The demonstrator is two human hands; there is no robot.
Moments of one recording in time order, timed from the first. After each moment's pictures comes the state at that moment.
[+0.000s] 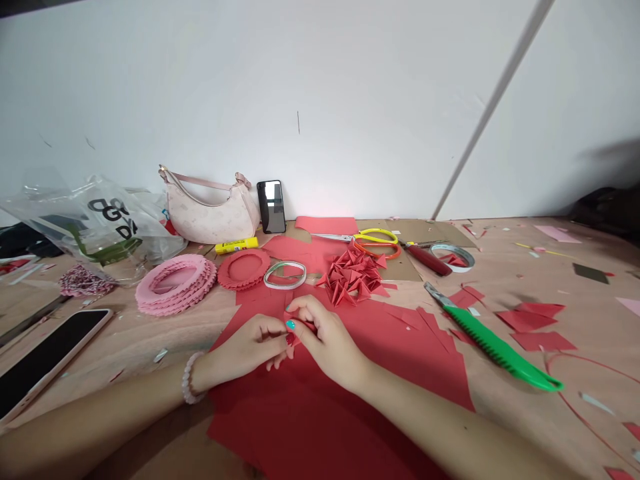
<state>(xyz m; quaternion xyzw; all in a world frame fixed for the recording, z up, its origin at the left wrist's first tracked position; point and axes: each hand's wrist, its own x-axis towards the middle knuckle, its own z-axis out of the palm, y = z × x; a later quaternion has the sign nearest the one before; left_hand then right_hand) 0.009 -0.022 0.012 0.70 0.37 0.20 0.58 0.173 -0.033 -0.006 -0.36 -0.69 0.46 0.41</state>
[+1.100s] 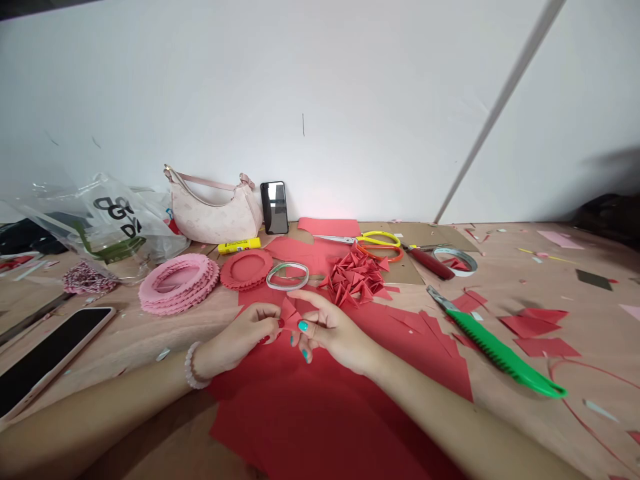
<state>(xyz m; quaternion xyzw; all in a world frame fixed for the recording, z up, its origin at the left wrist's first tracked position) 0.005 -0.014 0.017 0.65 0.43 0.27 0.57 0.185 -0.021 -0.003 -0.30 -0.55 0.69 0.37</state>
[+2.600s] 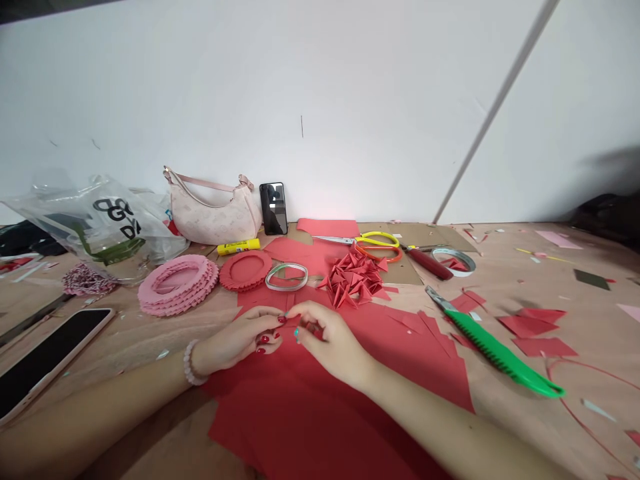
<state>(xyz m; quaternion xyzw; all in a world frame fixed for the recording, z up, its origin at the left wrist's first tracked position) 0.004 -0.012 0.015 0.54 0.33 0.28 0.72 0.181 -0.029 -0.002 -0.38 -0.68 0.49 0.40</state>
